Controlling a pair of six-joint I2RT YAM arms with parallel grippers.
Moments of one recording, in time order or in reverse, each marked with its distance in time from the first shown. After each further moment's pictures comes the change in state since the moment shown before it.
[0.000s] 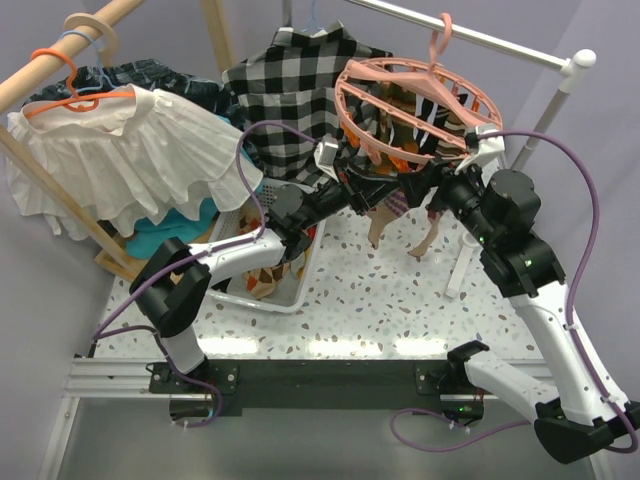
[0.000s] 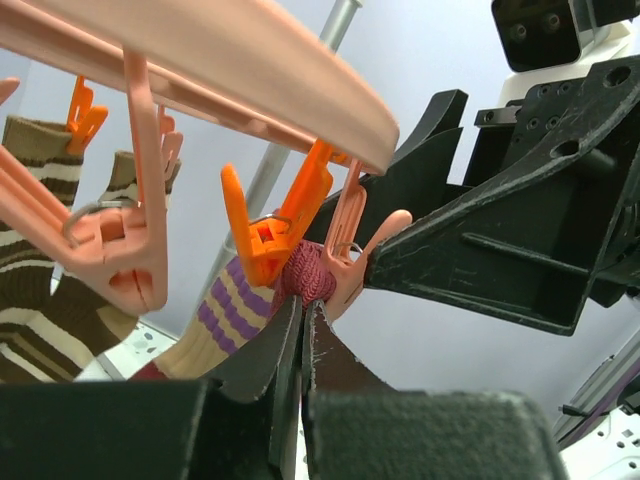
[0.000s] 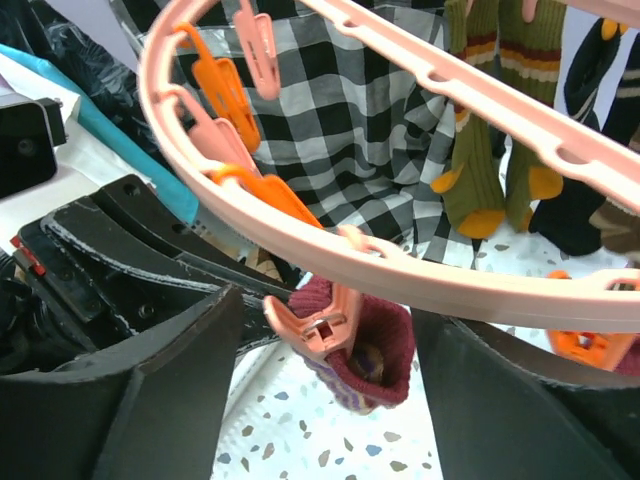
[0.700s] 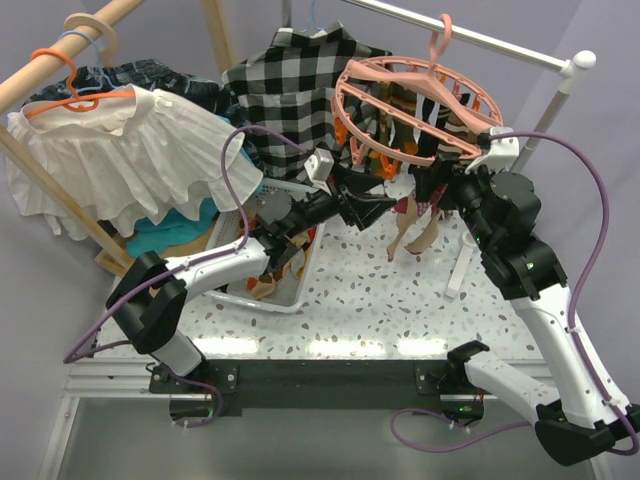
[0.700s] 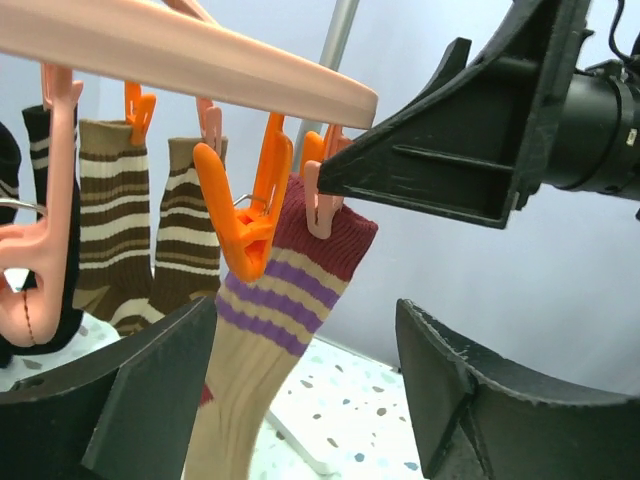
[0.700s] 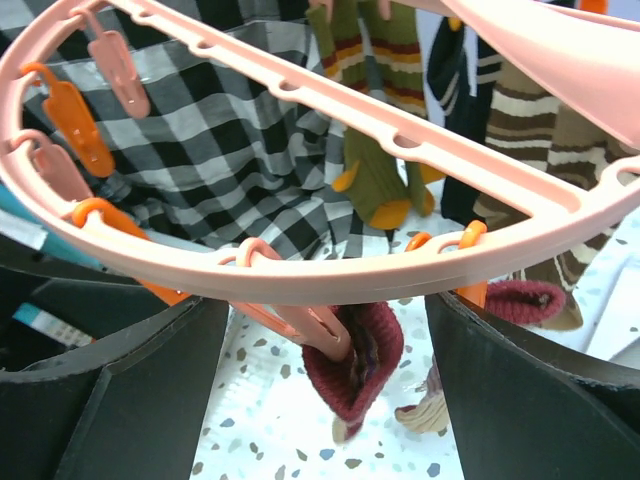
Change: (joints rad) left arm 0.001 -0.138 -0.113 -0.117 -0.008 0.225; right arm 0.000 -0.014 -0.005 -0.035 0.232 -0.008
